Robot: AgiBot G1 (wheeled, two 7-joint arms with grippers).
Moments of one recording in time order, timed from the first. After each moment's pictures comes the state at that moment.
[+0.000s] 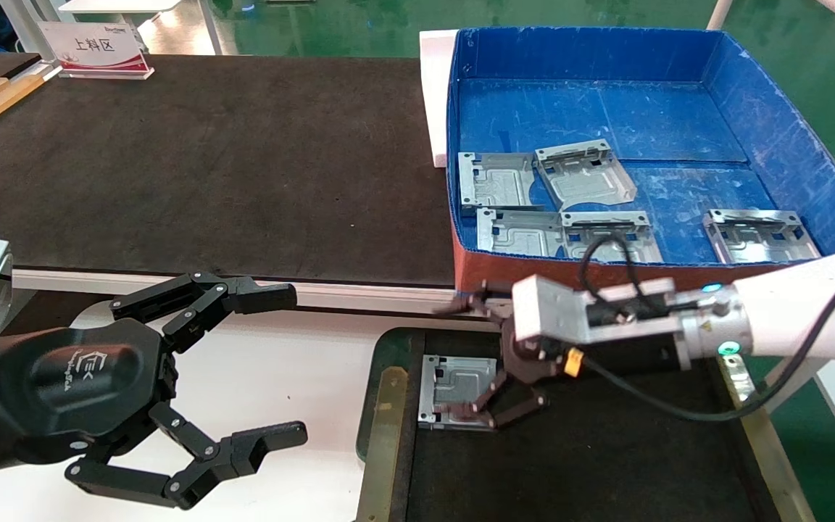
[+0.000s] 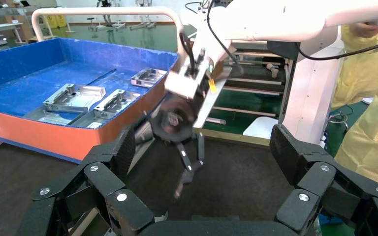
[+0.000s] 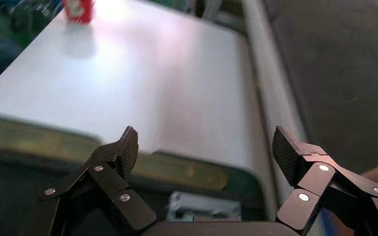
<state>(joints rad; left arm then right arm) -1.09 0.55 0.42 -1.23 0.62 1.42 -0.10 1.62 -1.11 -0.62 0.23 -1.26 -1.62 -0.55</state>
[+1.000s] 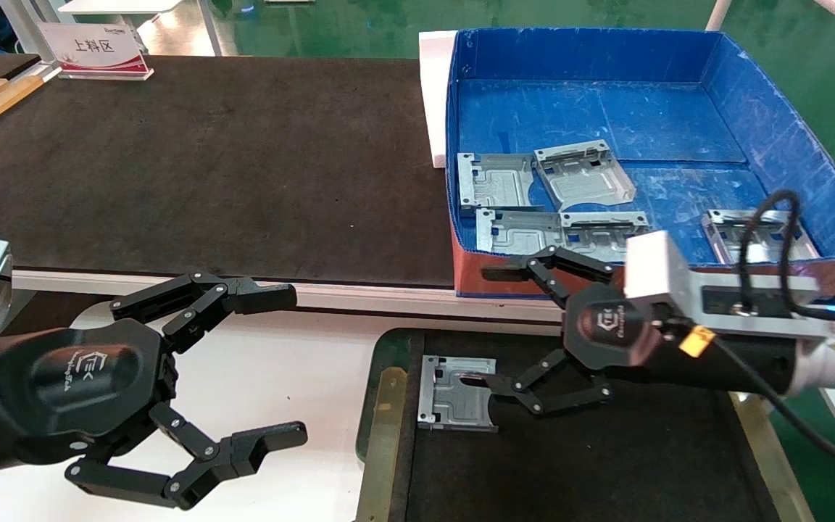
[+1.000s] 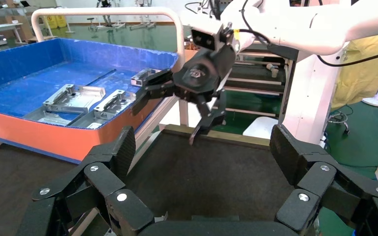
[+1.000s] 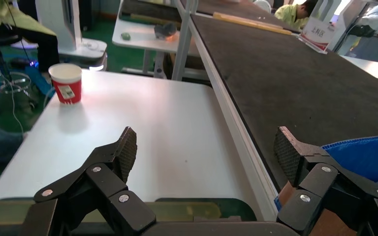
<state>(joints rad) -1.09 0.55 0.42 -1.23 0.62 1.42 -0.10 1.34 -0.86 -0.45 0.77 -0.99 -1.56 -0.18</state>
